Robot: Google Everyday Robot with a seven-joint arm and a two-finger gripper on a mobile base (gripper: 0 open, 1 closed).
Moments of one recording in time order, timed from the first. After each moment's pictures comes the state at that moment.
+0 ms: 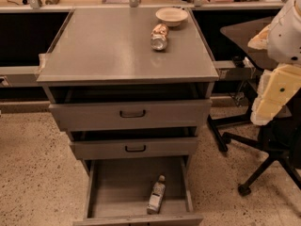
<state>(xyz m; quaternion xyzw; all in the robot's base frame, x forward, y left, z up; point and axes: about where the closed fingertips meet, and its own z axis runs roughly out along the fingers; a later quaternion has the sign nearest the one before) 0.438 -0.217 0.976 -0.60 0.78 -0.03 0.16</state>
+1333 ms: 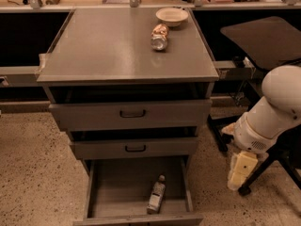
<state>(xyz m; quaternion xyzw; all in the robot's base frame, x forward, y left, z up) 0.428 -0.237 0.717 -0.61 0.78 0.11 0.09</state>
